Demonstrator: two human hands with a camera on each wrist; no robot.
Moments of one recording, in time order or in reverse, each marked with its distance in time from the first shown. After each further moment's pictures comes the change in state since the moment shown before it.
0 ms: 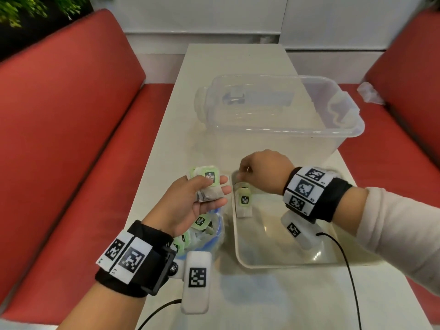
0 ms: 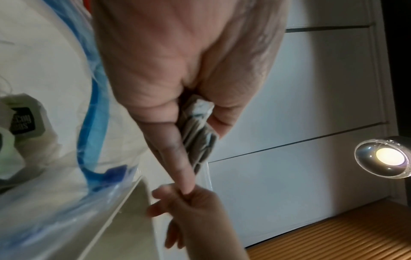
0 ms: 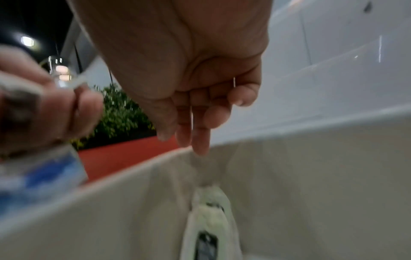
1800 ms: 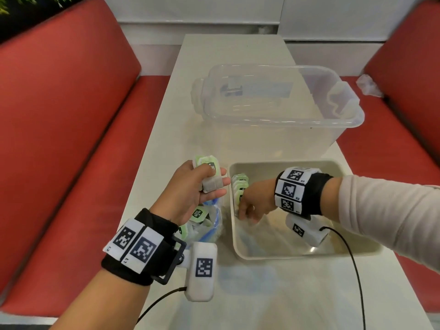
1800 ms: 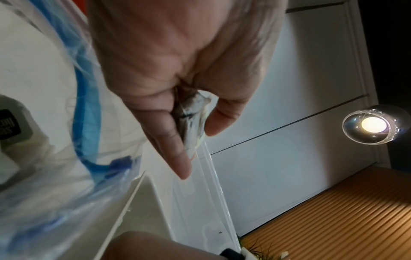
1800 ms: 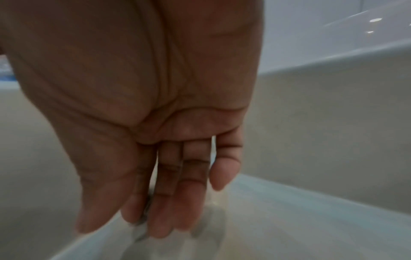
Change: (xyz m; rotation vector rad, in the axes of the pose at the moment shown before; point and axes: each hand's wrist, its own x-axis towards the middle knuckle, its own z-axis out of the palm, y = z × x) left_hand 0.009 -0.005 0.009 0.115 0.079 0.079; right_hand 0.007 0.008 0.056 -0.147 -0.856 -0.232
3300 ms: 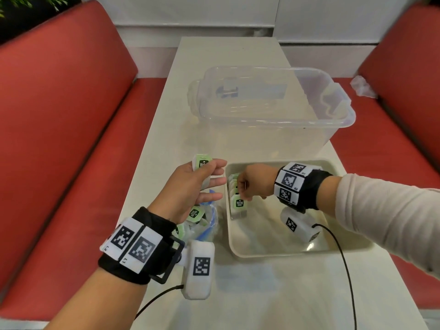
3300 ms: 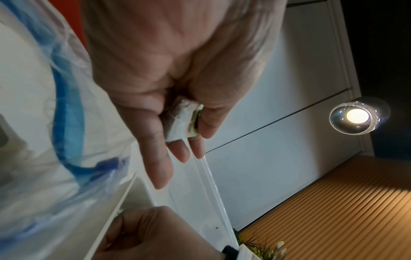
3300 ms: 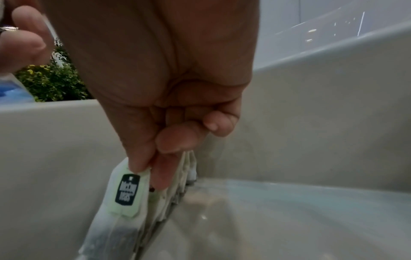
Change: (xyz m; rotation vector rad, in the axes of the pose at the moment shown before) left_hand -0.001 0.000 0.001 0.191 -0.064 0.039; right_hand -0.018 0.007 -0.011 0.267 0.426 0.161
